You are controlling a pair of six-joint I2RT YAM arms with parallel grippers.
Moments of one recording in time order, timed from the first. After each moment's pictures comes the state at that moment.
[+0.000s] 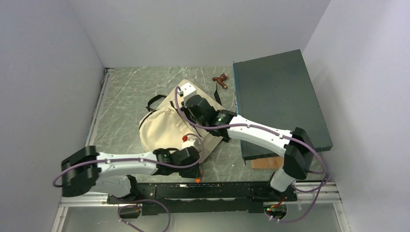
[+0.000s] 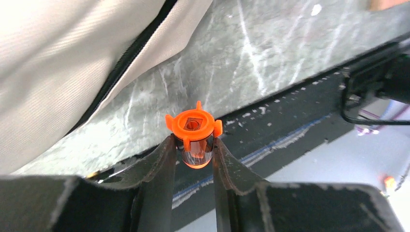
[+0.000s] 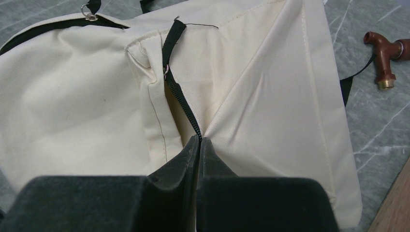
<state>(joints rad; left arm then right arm) -1.22 1.23 0.62 -0.37 -0.10 -1.09 1.02 1.61 1.33 -0.24 0.35 0.15</state>
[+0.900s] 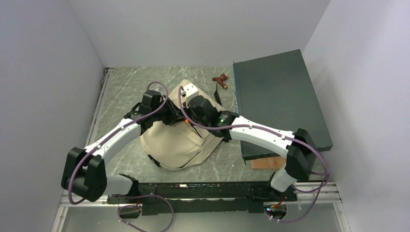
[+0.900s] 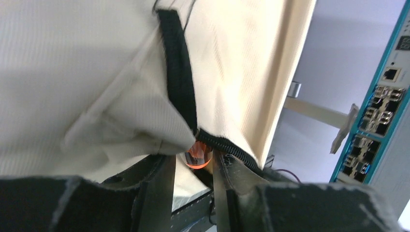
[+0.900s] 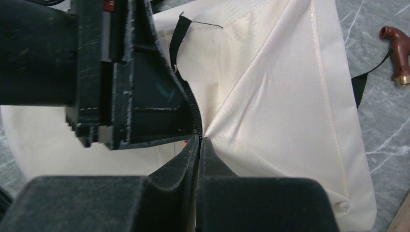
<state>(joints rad) -0.39 1.29 0.87 -0.25 0.30 -1.01 1.01 1.59 1.29 -0.22 0.31 0.19</state>
